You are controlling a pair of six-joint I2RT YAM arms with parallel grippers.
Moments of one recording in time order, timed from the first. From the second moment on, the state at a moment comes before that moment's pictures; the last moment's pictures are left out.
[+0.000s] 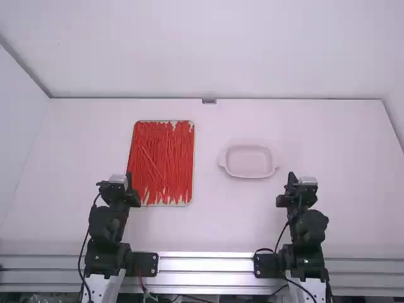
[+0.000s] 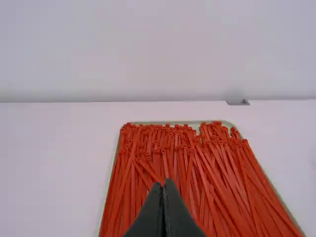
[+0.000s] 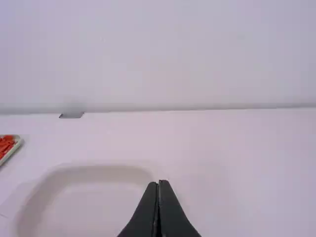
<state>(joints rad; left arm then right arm) 0.00 0.01 0.01 -0.10 0.01 -0.01 0.00 0.01 0.01 -0.10 -0.02 0.00</state>
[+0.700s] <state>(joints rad) 0.00 0.15 0.09 -0.16 0.03 -0.01 0.02 0.17 0.07 -0.11 -0.03 -0.01</state>
